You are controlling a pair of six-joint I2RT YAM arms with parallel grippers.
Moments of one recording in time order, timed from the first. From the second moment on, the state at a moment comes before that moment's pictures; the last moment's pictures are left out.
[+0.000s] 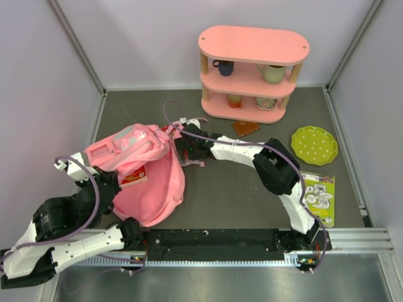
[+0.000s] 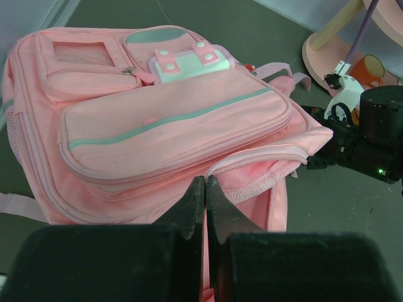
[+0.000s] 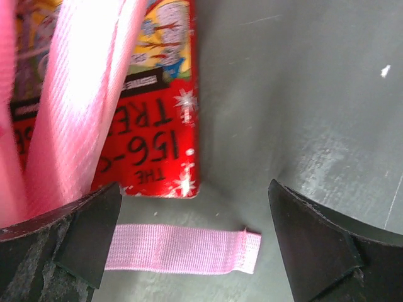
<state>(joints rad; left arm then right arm) -1.08 0.43 1.09 -1.37 -1.06 -1.04 0.90 2.16 1.61 -0.32 0.20 0.50</state>
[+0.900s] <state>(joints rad) -1.08 0.40 1.09 -1.40 -1.14 -1.15 1.00 2.55 2.32 -0.66 0.25 0.34</state>
